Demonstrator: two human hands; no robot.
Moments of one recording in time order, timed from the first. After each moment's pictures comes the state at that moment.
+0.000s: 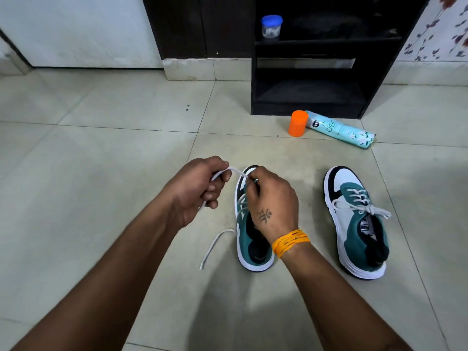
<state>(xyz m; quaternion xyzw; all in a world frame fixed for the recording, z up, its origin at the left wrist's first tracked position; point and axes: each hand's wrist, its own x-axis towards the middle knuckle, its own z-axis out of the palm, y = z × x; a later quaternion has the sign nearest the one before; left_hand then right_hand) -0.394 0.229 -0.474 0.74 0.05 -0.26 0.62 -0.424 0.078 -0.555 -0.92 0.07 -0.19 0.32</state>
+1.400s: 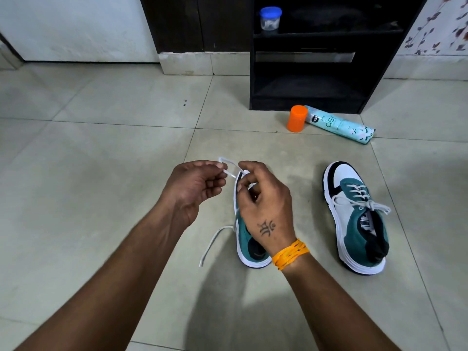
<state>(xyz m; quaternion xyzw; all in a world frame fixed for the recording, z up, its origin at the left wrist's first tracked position) -0.390 0.234 -0.505 0.66 0.13 -0.15 0.73 -0.443 0.090 -0.552 -0.84 -0.01 -0.24 0.49</state>
